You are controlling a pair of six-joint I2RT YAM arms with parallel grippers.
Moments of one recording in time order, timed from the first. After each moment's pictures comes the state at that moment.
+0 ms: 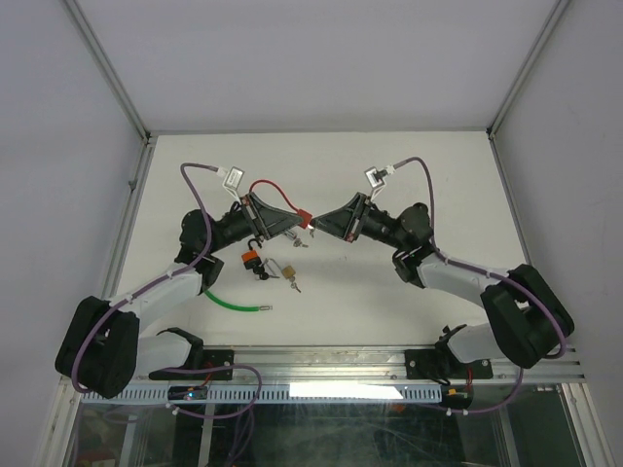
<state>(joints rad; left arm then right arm) -0.43 1.20 0.49 0.96 0.73 -1.14 0.64 1.35 0.55 1.04 -0.56 1.06</state>
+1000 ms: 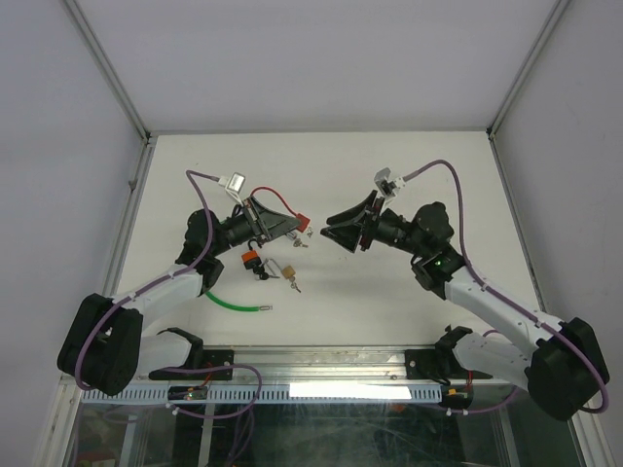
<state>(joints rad) -0.41 1.21 0.48 0.85 0.66 -1.18 0.61 1.06 0.62 0.58 -0.60 0.56</state>
